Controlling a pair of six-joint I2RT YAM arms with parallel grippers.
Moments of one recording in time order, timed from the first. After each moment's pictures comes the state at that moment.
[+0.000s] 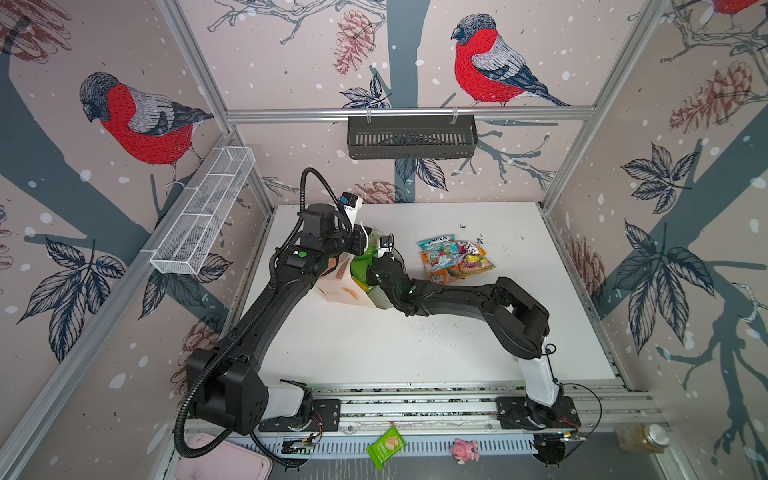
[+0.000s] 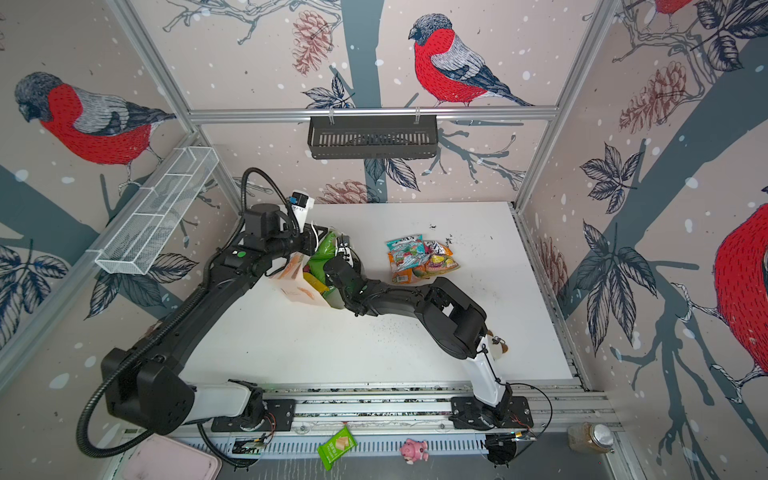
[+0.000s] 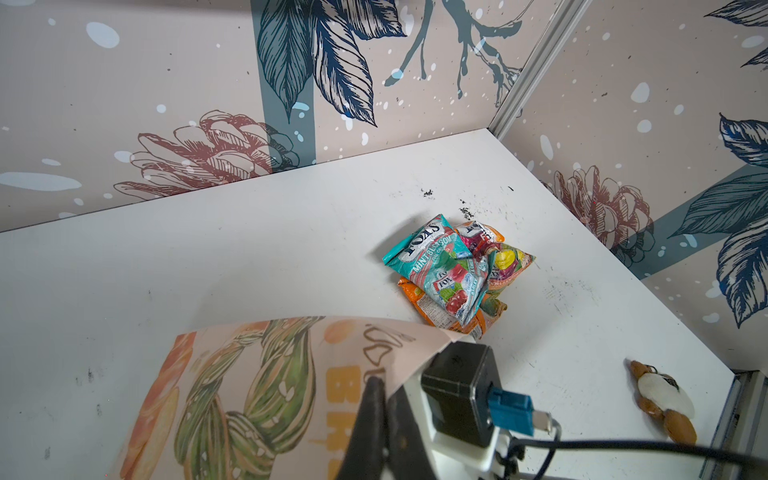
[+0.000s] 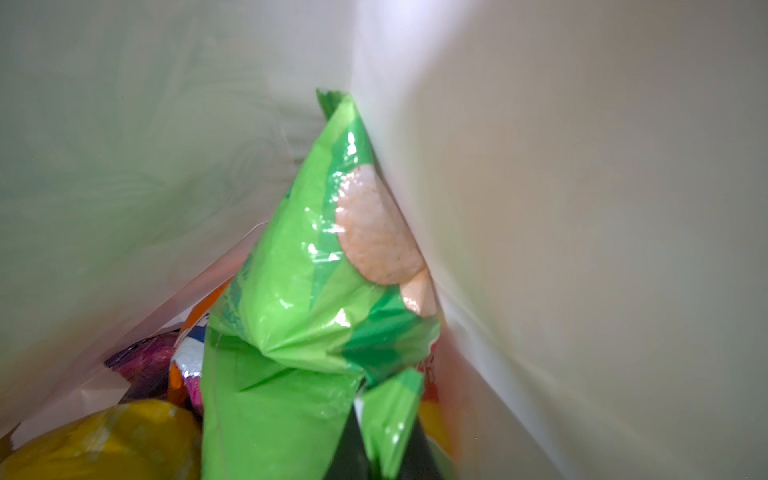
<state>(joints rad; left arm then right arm) -0.29 1.35 1.21 -0.33 0.37 -0.09 1.00 2.05 1.36 0.29 0.48 0.49</state>
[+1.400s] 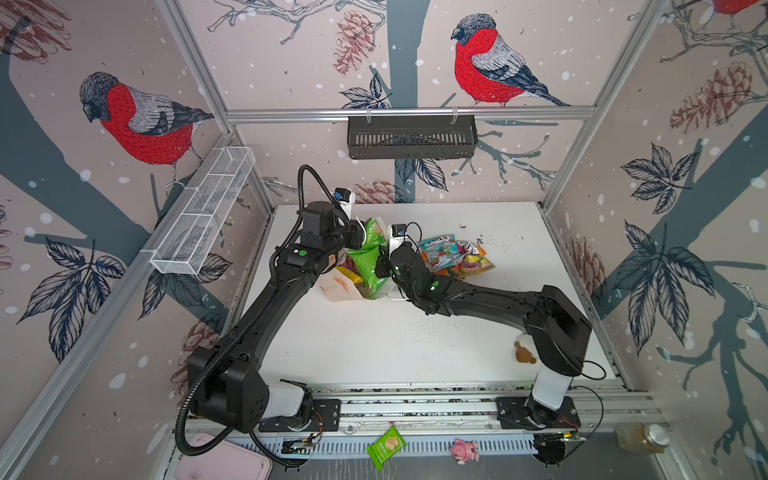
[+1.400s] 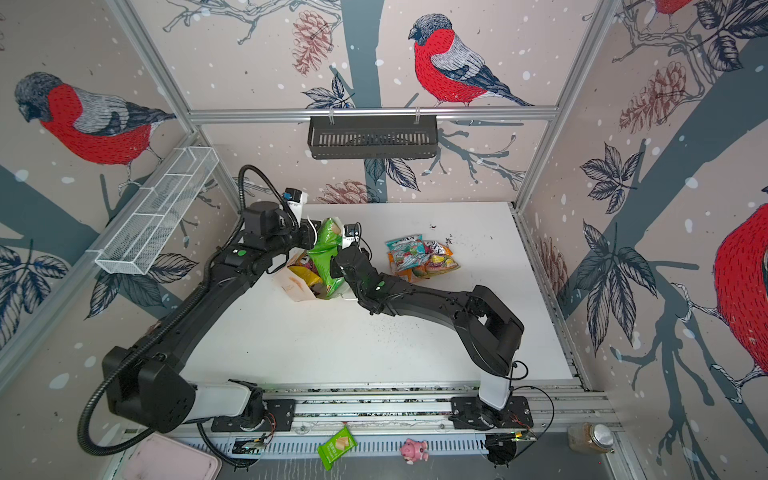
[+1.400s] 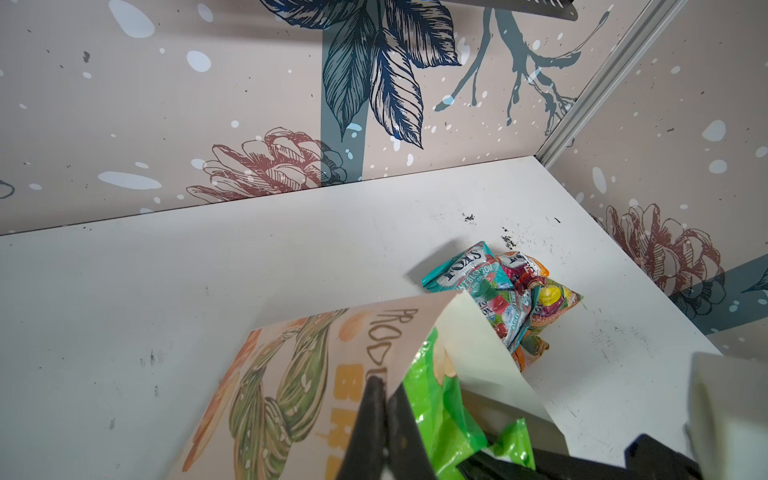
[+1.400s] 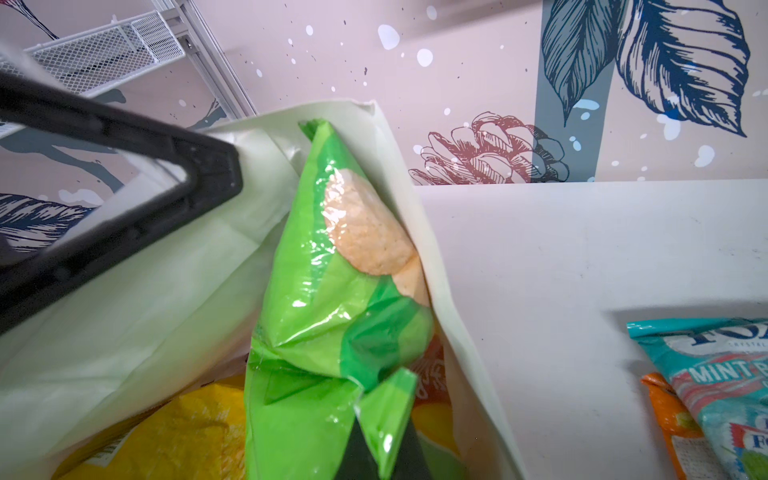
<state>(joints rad) -0.29 1.36 1.22 -0.30 0.23 -0.13 1.00 1.80 1.27 0.26 0.42 0.45</state>
